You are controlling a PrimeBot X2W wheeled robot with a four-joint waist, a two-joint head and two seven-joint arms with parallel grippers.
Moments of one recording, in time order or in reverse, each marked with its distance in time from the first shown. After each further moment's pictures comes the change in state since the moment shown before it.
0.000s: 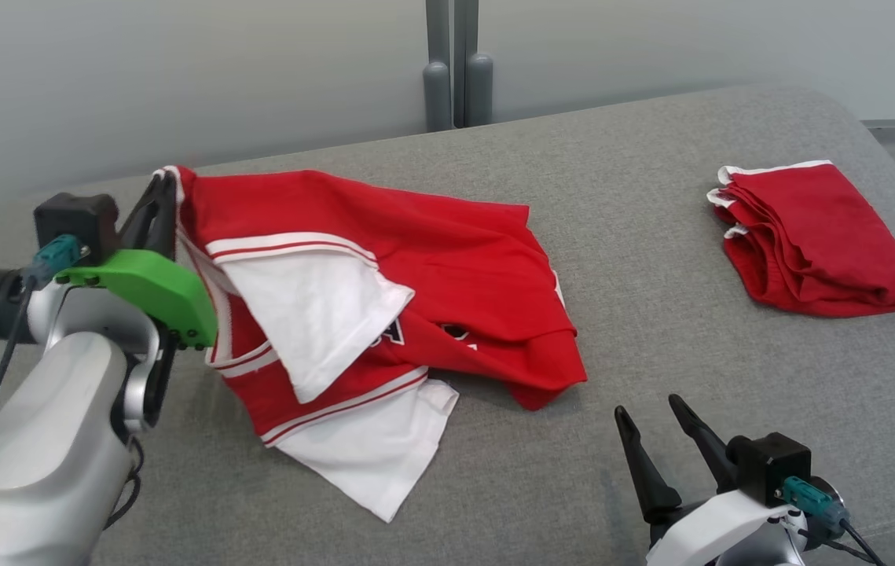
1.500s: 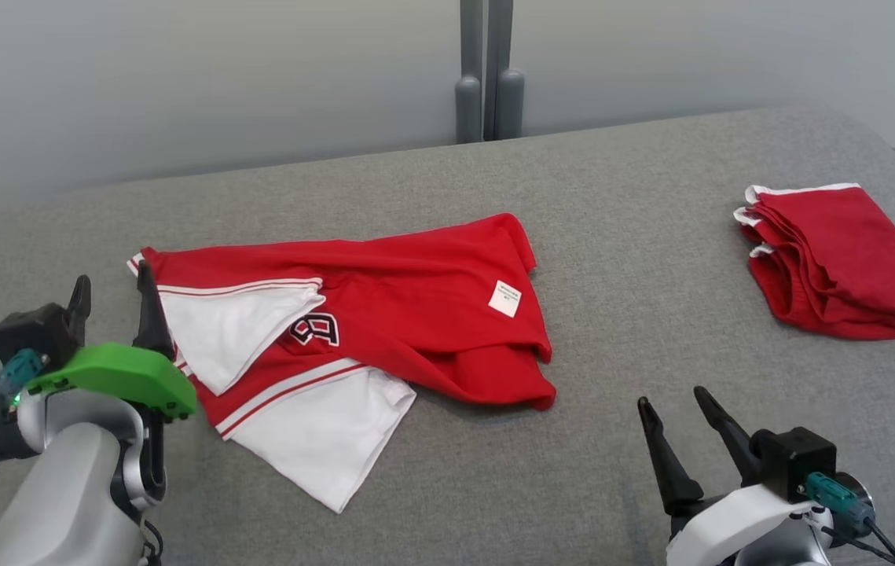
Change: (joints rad) left arm 0.169 -0.070 0.185 0.184 -0.059 0.017 -0.167; right arm 0.021 0.001 -0.042 -0.072 -0.035 0.000 0.043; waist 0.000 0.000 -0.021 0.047
